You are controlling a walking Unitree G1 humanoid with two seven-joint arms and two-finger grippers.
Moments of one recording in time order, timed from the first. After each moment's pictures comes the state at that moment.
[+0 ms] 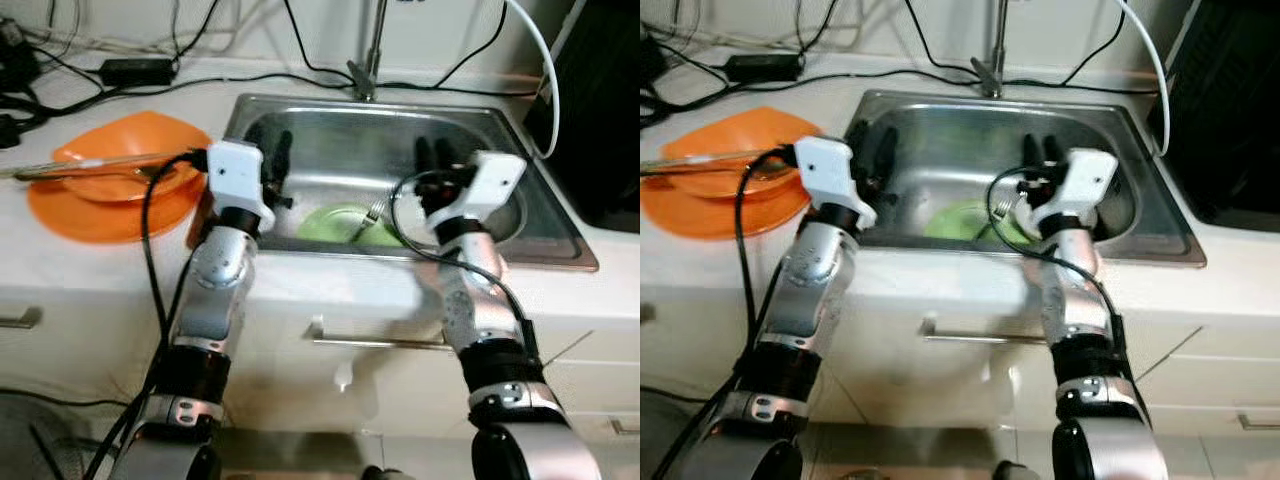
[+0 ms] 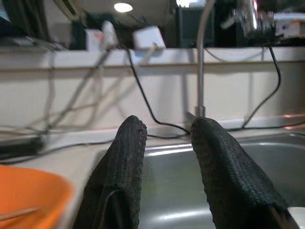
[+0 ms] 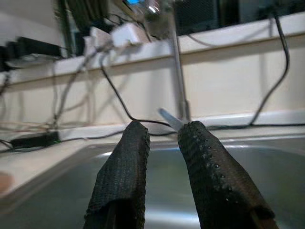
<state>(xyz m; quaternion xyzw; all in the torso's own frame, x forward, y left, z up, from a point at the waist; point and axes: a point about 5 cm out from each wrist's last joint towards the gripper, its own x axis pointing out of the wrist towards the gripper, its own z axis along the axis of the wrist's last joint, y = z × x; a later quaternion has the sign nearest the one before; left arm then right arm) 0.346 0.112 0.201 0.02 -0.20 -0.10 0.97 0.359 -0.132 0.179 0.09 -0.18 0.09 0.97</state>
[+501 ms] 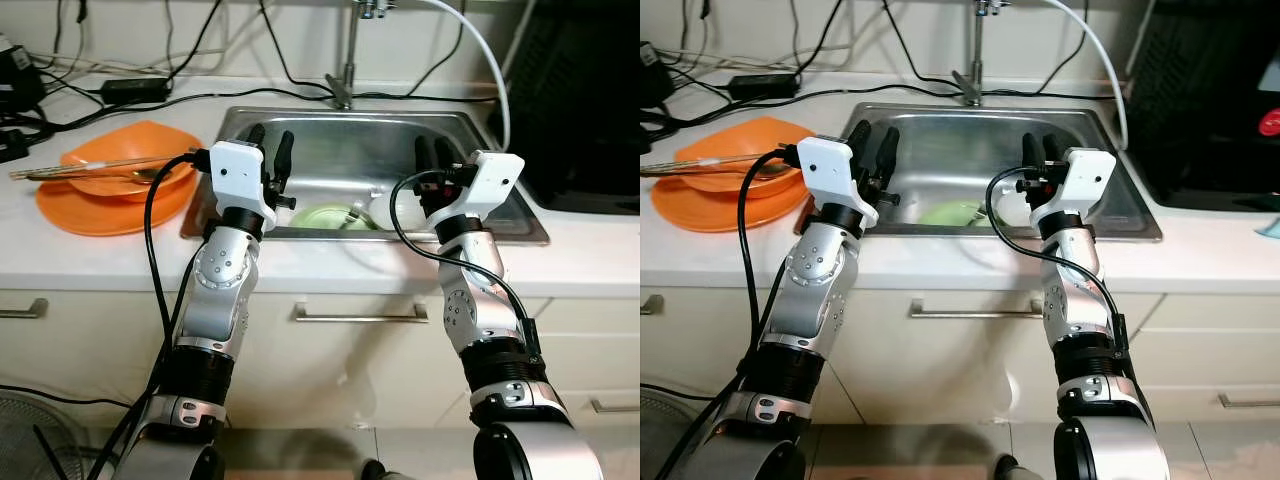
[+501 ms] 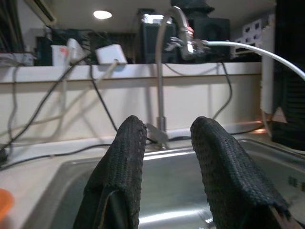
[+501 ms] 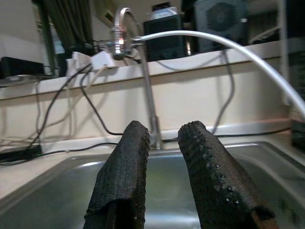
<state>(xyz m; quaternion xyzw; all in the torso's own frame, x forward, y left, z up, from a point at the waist) 0.346 0.109 0.200 0.01 -0.20 -0.11 0.97 0.360 -0.136 0.181 0.09 -0.19 0.09 0.97</state>
